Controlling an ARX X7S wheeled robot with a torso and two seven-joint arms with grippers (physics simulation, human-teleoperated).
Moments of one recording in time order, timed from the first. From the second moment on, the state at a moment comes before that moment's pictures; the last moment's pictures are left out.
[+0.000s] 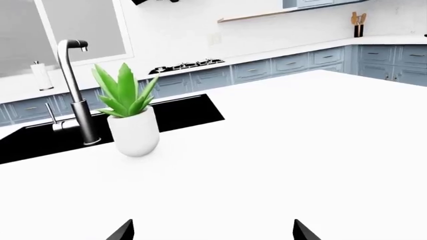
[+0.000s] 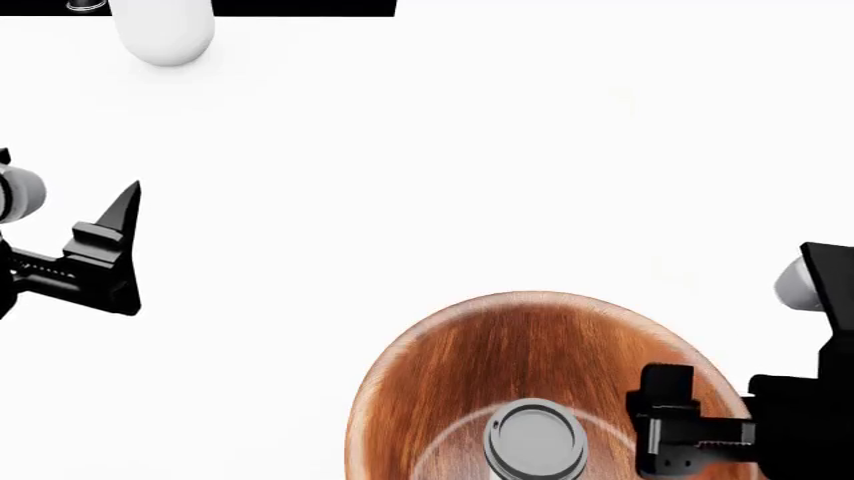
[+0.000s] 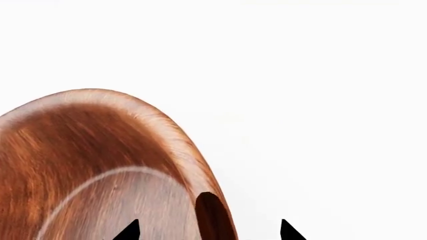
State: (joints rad) left arm -0.72 -0.41 0.05 0.42 -0.44 -1.06 0.00; right arm 0.89 0.88 -0.22 0.09 1.65 1.37 0.42
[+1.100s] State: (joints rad) left arm -0.68 -0.41 0.04 0.41 -0.46 -1.03 0.00; right arm 1.01 0.89 -0.18 0.15 1.68 1.28 0.49
